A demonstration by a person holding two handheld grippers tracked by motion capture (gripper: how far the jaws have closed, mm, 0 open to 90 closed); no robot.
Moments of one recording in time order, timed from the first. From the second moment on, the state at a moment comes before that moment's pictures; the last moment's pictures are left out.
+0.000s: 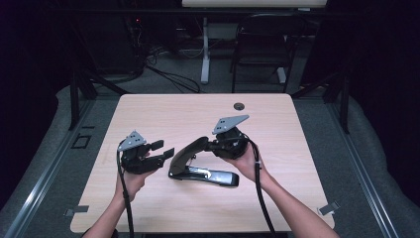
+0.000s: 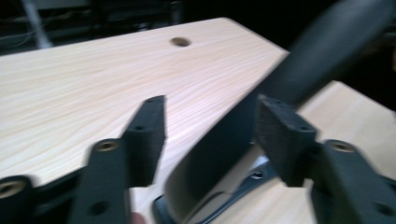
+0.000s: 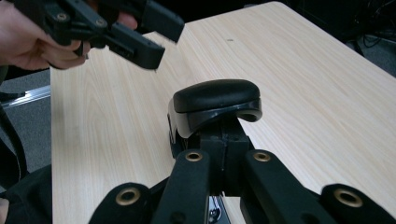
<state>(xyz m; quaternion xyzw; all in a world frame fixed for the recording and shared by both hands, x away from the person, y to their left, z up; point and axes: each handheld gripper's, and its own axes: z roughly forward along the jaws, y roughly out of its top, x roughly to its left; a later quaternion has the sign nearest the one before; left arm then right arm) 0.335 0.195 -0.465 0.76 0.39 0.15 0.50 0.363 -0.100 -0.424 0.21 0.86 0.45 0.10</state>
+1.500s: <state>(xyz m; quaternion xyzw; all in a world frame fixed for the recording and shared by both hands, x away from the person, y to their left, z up) 0.351 0.212 -0.483 0.77 0.44 0.15 0.43 0.359 -0.152 -0.479 0.29 0.87 0.39 0.05</state>
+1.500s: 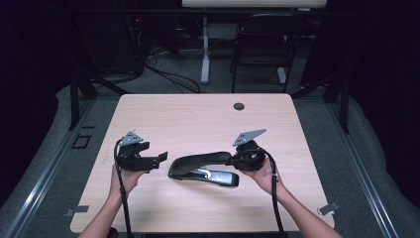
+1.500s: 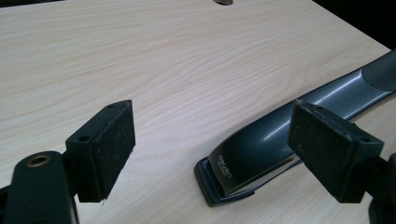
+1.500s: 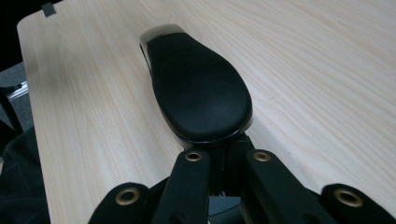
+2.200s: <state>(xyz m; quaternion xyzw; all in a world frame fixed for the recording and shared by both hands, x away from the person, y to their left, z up) 0.351 0.210 -0.485 0.78 0.43 0.14 0.43 0.360 -0.162 -0.505 0.32 0.88 0.34 0.04</state>
